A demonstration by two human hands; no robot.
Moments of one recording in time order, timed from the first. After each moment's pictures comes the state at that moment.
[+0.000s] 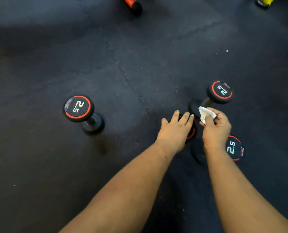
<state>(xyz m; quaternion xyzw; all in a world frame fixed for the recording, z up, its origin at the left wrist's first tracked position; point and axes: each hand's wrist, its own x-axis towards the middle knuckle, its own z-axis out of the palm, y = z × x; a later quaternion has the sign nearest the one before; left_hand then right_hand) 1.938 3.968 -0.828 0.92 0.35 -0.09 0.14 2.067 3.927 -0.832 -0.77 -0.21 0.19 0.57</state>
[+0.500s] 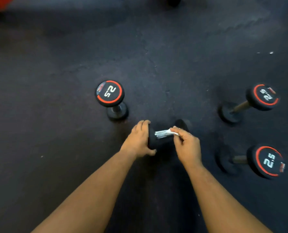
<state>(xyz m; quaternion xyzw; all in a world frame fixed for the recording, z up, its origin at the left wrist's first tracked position) 1.743 3.972 -0.900 0.75 0.56 0.00 0.34 1.934 3.916 -0.907 -0.74 -0.52 0.26 0.34</state>
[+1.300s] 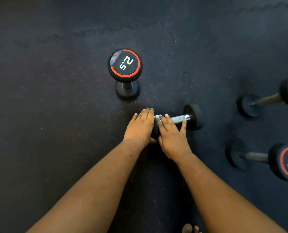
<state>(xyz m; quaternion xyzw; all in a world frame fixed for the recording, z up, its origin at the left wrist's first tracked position) 1.721 3.959 -0.937 0.76 0.58 -0.06 0.28 1.877 3.918 -0.952 -0.61 -0.77 0.17 -0.06</state>
